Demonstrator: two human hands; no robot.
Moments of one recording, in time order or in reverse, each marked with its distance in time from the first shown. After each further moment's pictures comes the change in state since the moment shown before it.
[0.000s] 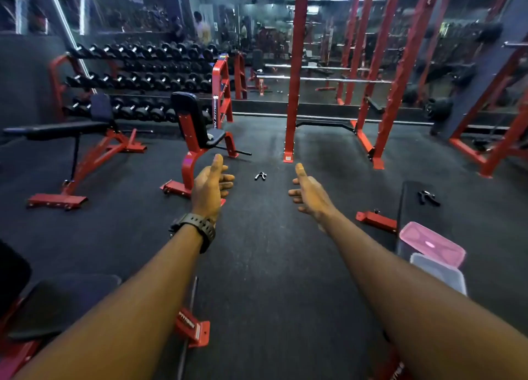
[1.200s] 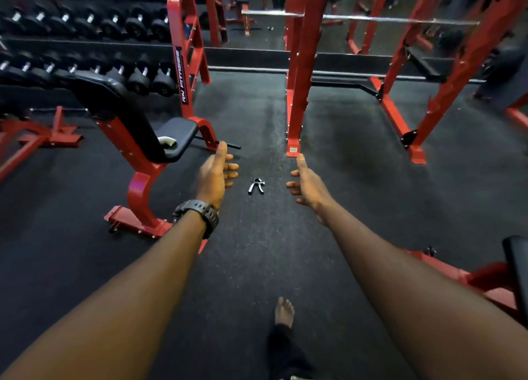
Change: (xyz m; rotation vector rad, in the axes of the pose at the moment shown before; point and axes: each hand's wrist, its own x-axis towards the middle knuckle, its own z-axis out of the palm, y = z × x) left_hand 0.875 -0.242 0.232 0.050 -0.119 -0.284; right_hand 0.898 0.003 0.126 -0.013 0.022 0.265
